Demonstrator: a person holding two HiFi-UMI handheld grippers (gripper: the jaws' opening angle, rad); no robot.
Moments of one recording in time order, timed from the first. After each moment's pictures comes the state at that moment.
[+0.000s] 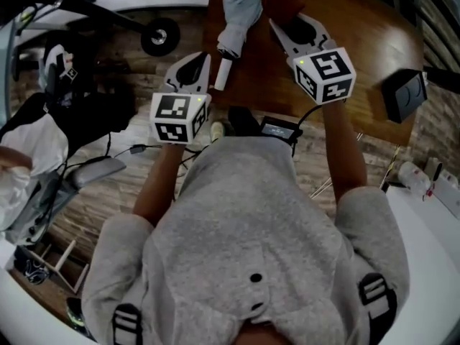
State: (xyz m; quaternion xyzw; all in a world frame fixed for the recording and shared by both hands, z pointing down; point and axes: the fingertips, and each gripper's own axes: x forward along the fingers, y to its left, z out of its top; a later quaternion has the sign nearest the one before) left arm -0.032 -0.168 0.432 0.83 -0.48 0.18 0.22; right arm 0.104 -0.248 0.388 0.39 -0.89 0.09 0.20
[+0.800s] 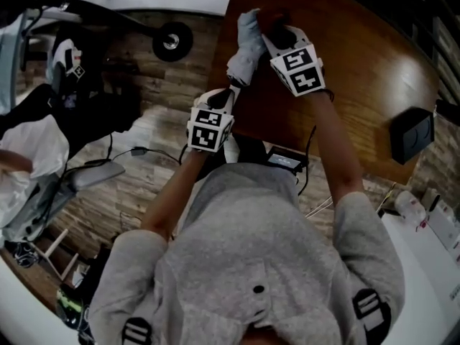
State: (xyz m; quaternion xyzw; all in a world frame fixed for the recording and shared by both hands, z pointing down) left arm -0.002 -0.159 0.584 0.78 -0.45 0.28 0.33; right arm 0.066 -0.325 0.527 0.33 -0.88 0.09 0.33
